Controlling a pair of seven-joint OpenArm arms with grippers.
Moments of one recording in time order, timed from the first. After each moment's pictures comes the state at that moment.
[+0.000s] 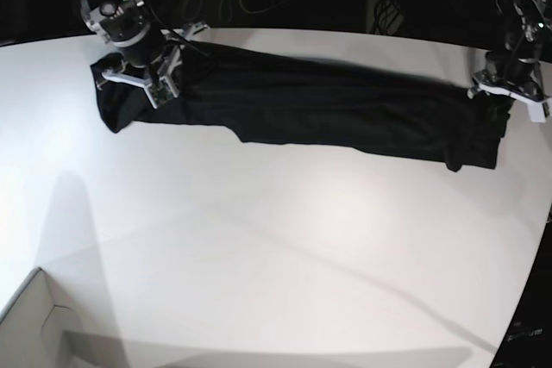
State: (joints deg) left arm 16.8 -9.5 -41.4 91.6 -34.4 -23.9 39.8; right arm -26.7 -7.9 16.4 112.3 -18.0 40.1 -31.2
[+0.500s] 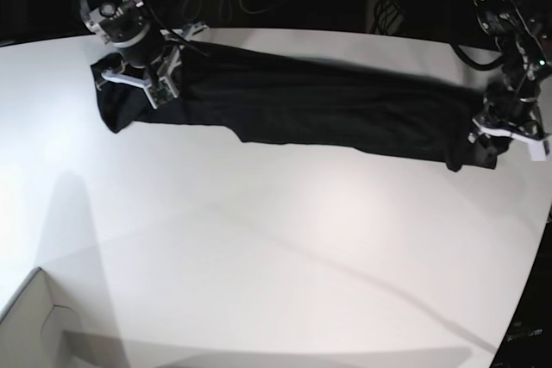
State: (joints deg) left arm 4.8 -10.3 -39.4 84.1 -33.7 -23.8 39.6; right arm -26.6 -7.8 16.4 112.3 -18.1 40.1 -31.3
